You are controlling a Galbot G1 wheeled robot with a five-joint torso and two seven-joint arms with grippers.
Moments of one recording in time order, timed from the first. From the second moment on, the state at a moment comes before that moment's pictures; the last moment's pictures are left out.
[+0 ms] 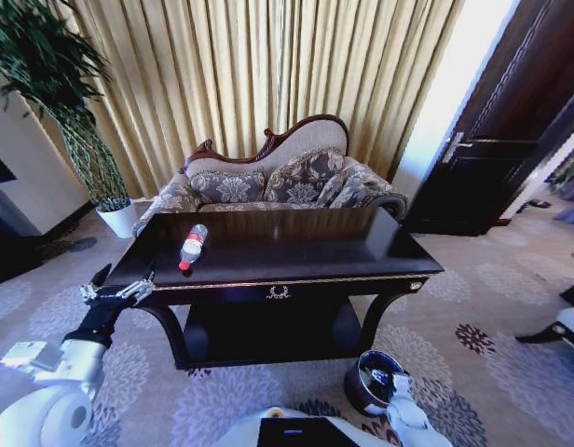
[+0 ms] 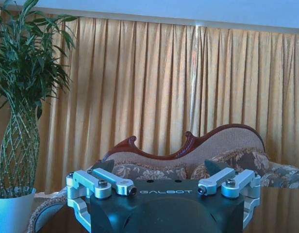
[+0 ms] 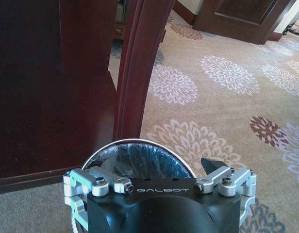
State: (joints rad) left arm 1.71 -1.38 -1.09 -2.45 -0.56 0.27 0.17; right arm -1.34 1.22 0.50 1.02 0.31 0.01 0.24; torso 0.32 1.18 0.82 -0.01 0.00
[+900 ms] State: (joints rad) left arm 1.71 -1.39 -1.09 -2.45 -0.56 0.27 0.18; right arm -1.59 1.23 0.62 1.94 0.47 -0.06 0.18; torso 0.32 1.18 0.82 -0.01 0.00
